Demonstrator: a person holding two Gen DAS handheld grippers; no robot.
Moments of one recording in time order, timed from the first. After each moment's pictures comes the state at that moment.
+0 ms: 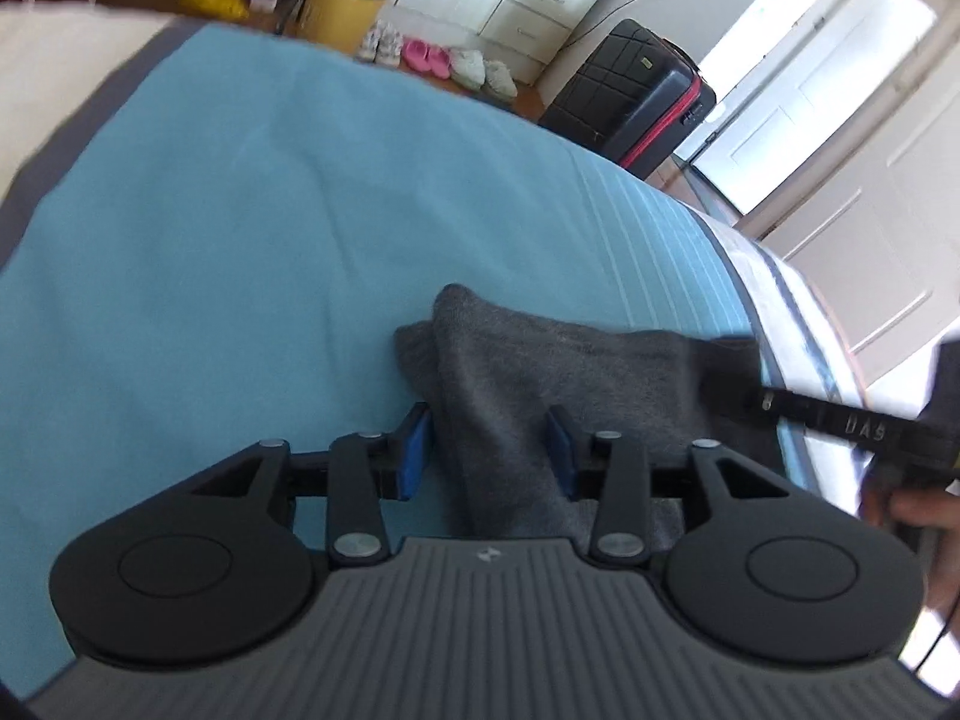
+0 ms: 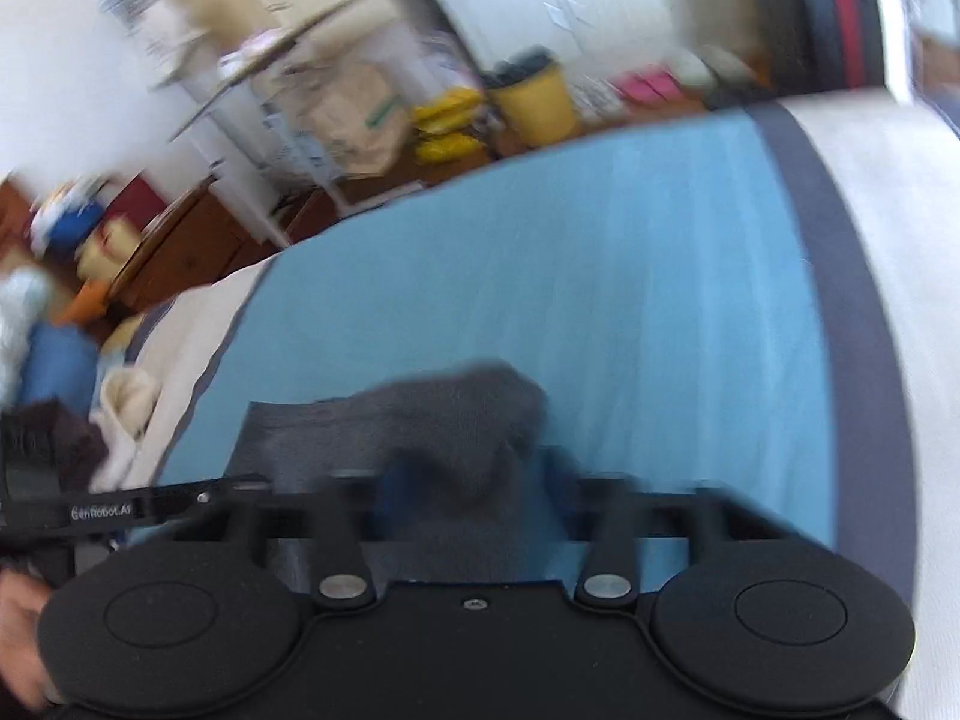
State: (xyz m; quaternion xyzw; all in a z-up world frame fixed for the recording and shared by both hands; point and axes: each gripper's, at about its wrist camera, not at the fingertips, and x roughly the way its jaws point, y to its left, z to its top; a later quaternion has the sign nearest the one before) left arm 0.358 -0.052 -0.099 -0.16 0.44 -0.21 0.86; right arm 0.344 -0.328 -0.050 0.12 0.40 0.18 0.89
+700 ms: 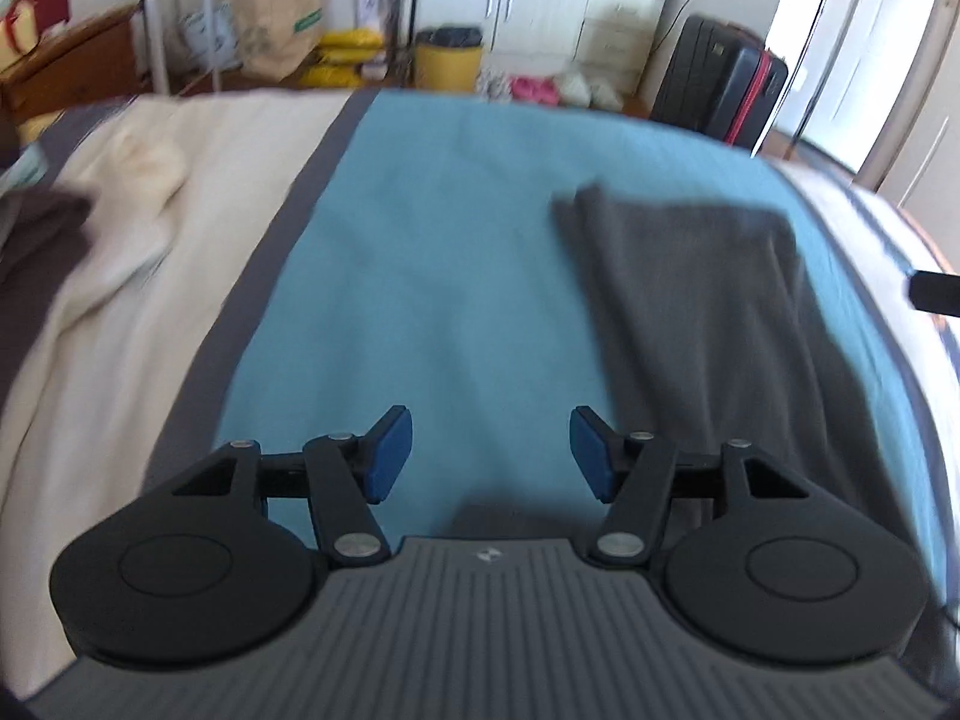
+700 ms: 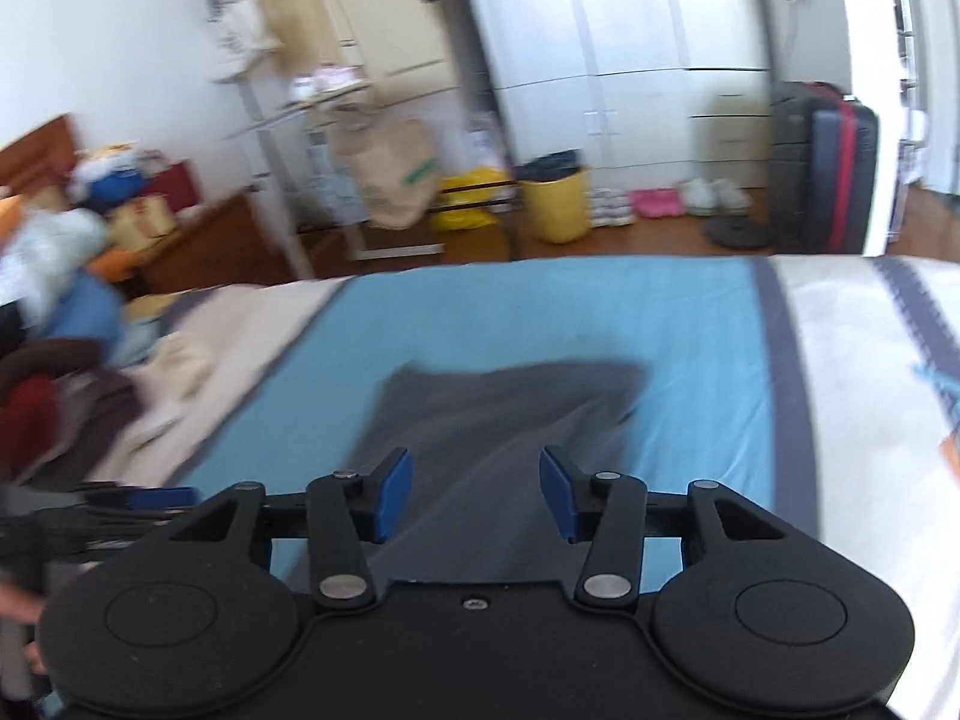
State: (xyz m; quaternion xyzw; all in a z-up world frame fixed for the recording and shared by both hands) left arm 0.198 -0.004 -0.049 -0.05 0.43 -0.08 0.90; right arm 0.204 -0.286 0.036 0.07 0.35 0.17 0.92
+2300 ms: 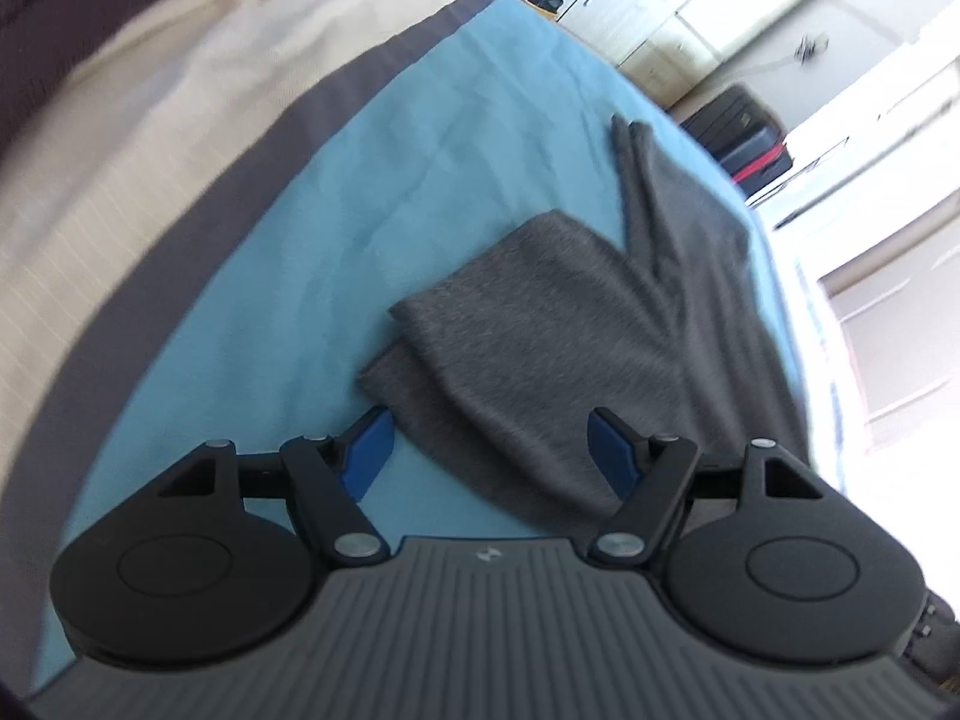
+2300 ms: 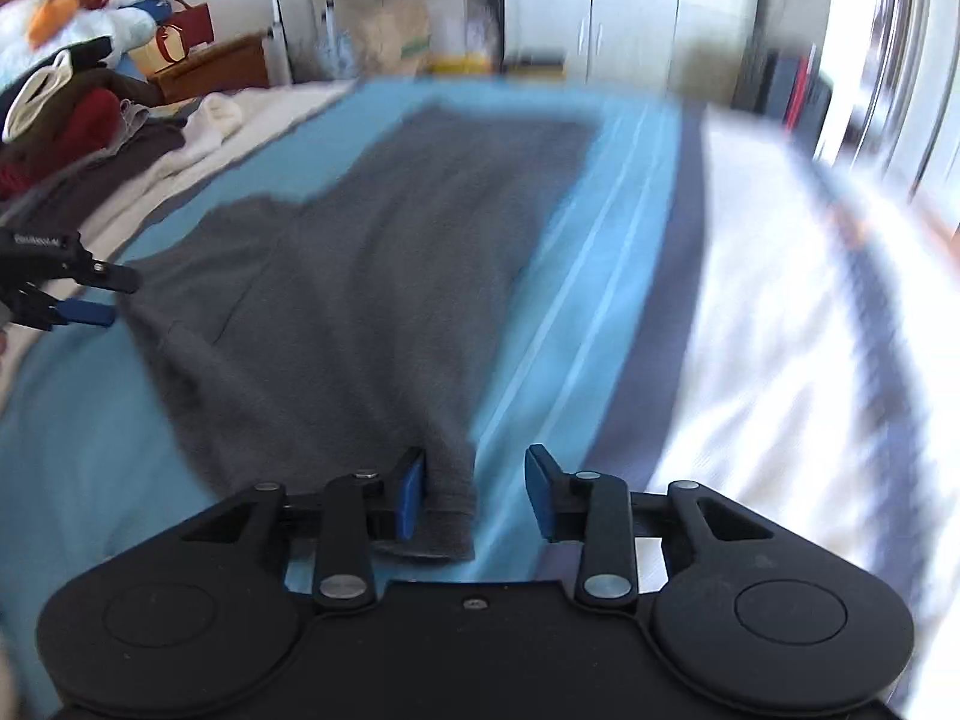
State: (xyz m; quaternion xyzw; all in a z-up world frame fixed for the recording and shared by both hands) left arm 0.057 0.074 -0.095 -0.31 0.45 -0.08 0.83; right arm -0.011 -0.281 -0.011 -0.07 0.38 0.10 0.92
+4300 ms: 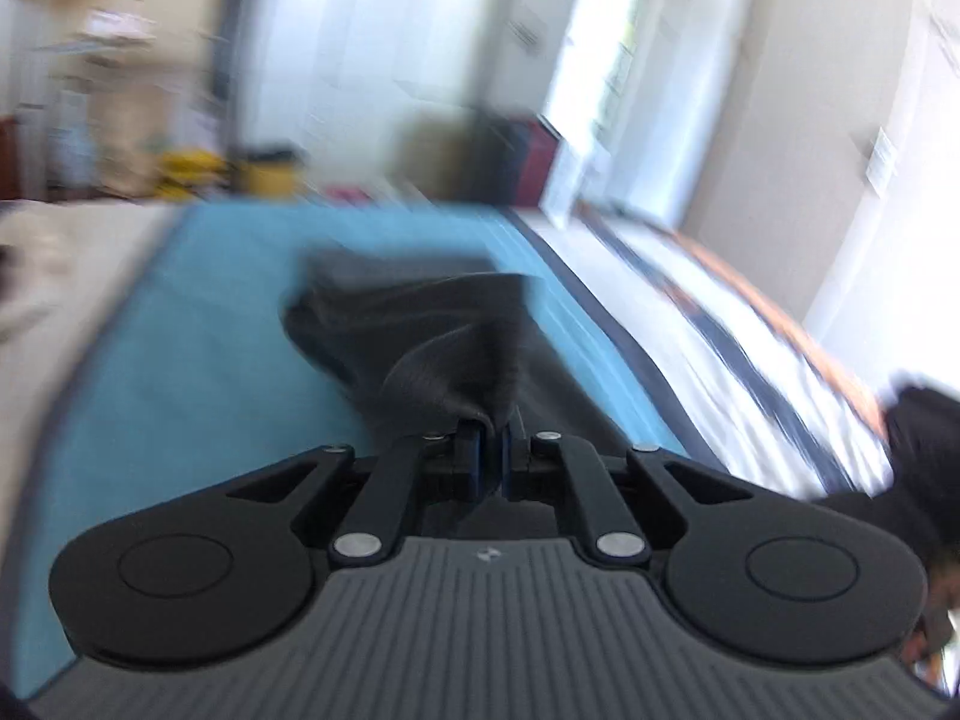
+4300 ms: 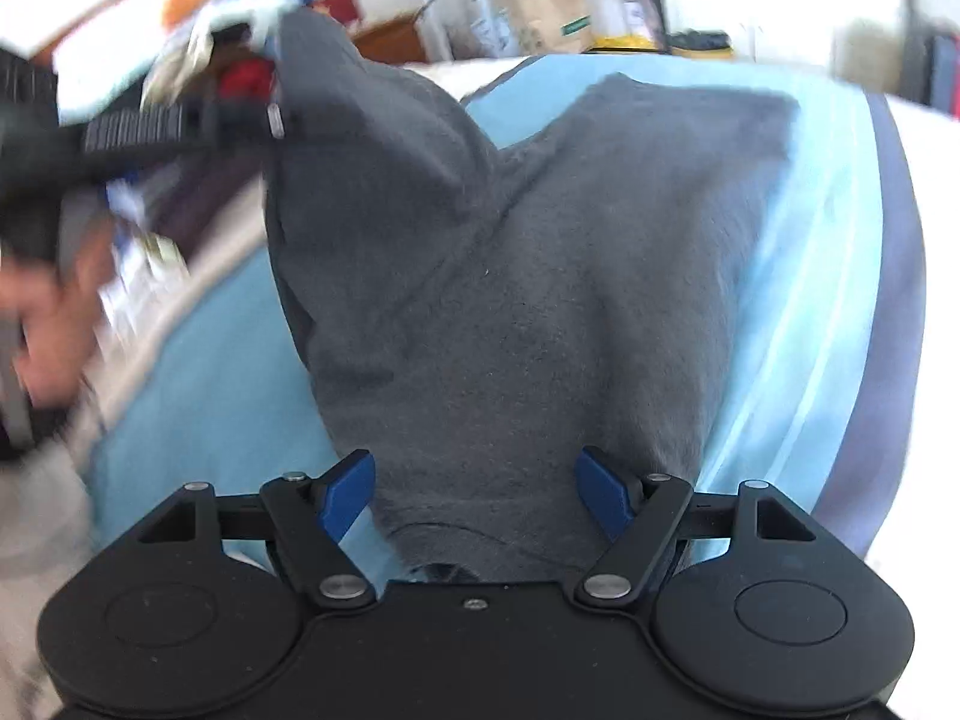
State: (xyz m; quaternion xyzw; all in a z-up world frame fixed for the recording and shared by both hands) left arm 0.040 -0.101 -0.025 -0.04 0.32 -0.28 0.90; right arm -0.003 -0.271 -0.051 0.06 0.43 0.29 0.85
